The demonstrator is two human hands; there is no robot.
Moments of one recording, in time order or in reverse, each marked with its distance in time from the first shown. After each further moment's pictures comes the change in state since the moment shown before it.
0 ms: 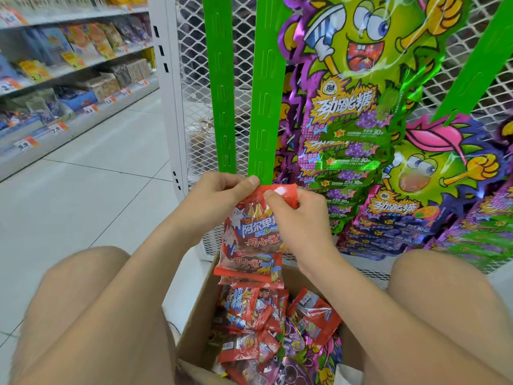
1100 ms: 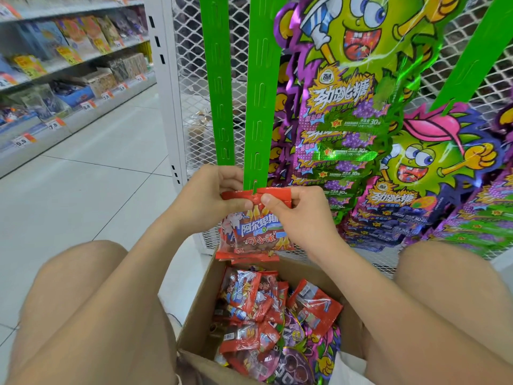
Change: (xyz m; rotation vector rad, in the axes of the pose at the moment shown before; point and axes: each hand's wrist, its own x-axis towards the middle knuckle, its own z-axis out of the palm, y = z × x) left_hand 0.009 -0.025 -0.018 0.278 -0.051 0.212; right_hand 0.009 0.020 -0.015 -0.189 -0.131 -0.032
